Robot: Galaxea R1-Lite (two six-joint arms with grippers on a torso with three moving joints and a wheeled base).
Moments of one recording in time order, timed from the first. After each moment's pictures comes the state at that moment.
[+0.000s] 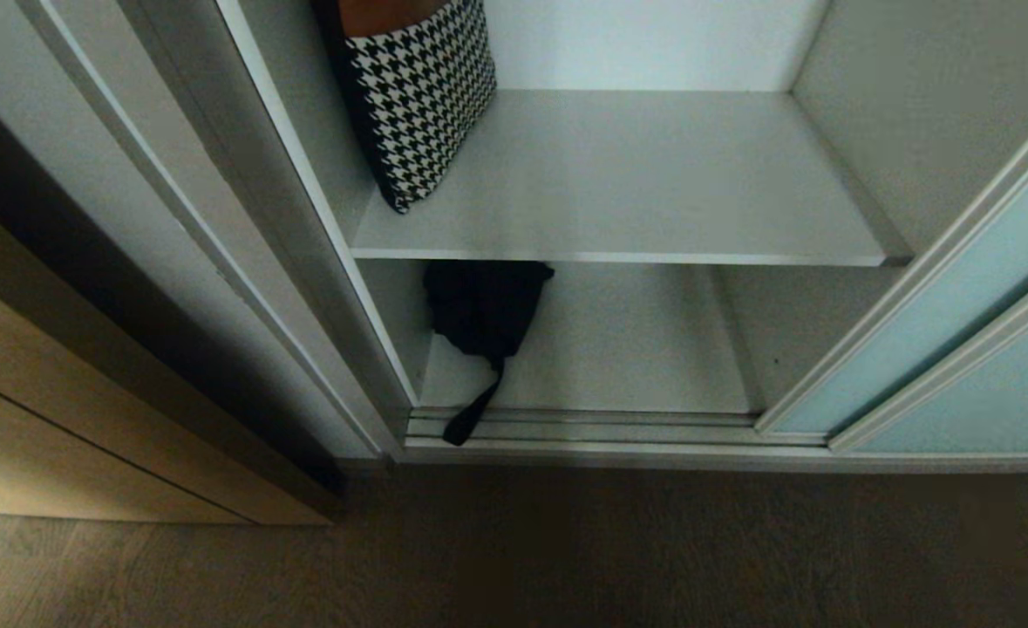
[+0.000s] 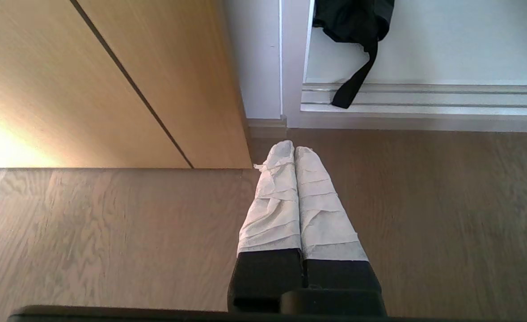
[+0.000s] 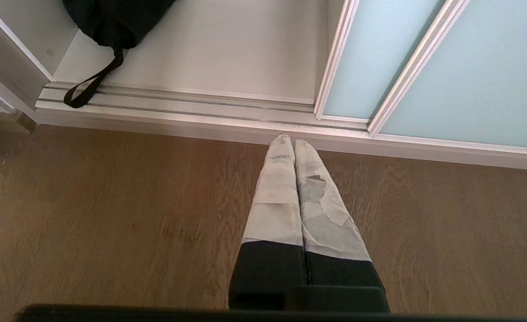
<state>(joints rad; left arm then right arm) 0.01 0.00 -0.02 0.05 -0.03 0.05 0.01 0.00 0.00 0.00 0.01 0.00</state>
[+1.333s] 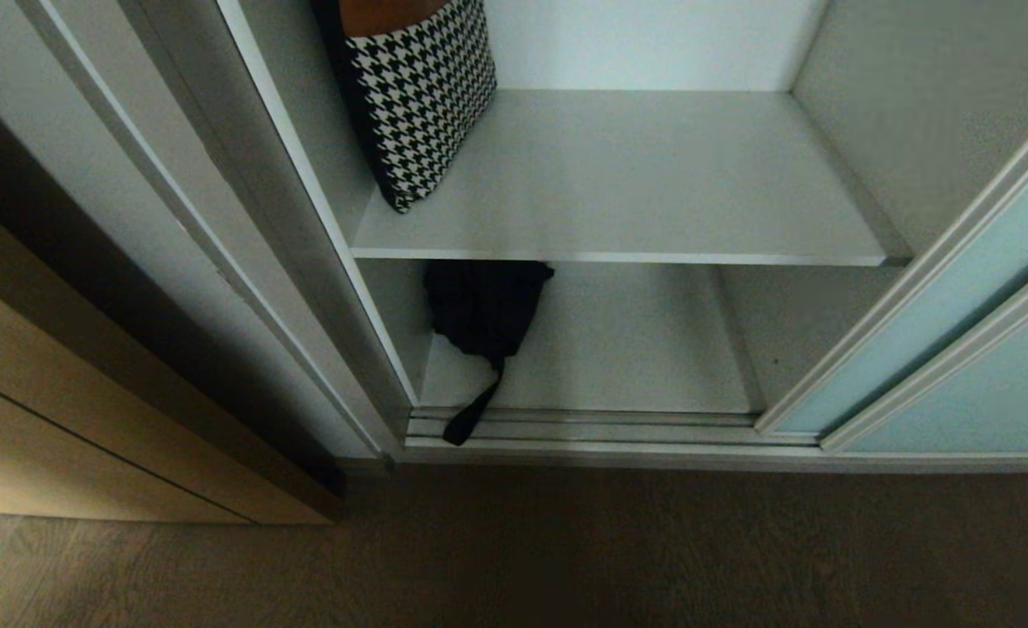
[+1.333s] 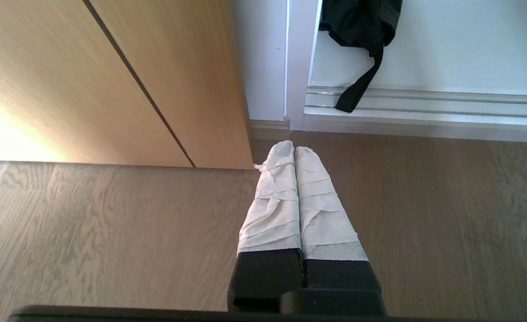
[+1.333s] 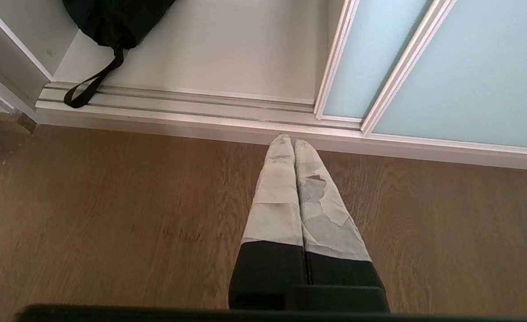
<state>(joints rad) 0.01 0.00 -0.01 0.03 0.00 0.02 0.01 0.00 0.00 0.00 0.01 0.00</state>
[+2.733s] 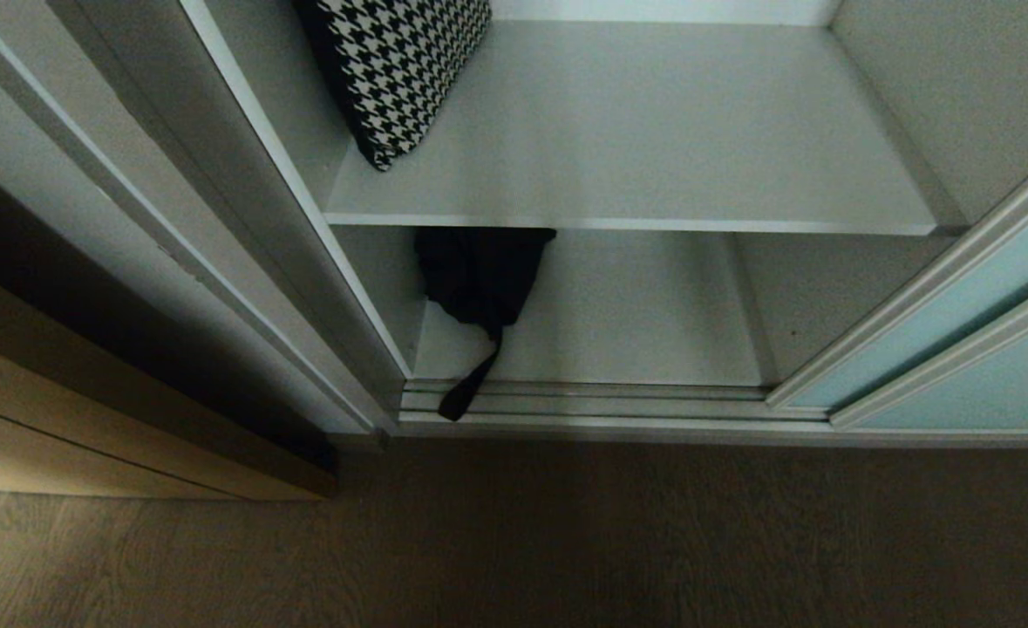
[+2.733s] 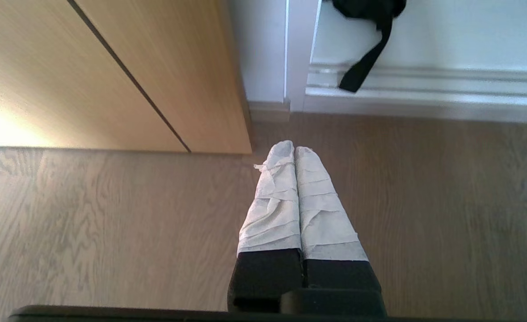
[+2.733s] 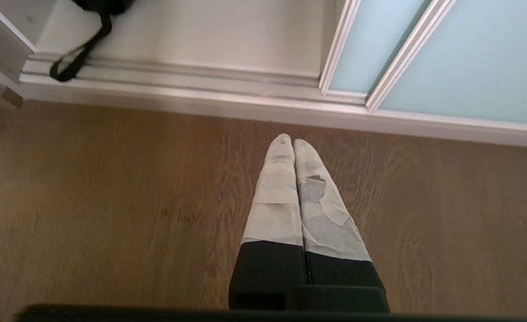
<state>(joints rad) 0.01 0.00 0.00 0.00 0.00 0.02 0.01 0.00 0.00 0.00 0.01 0.00</state>
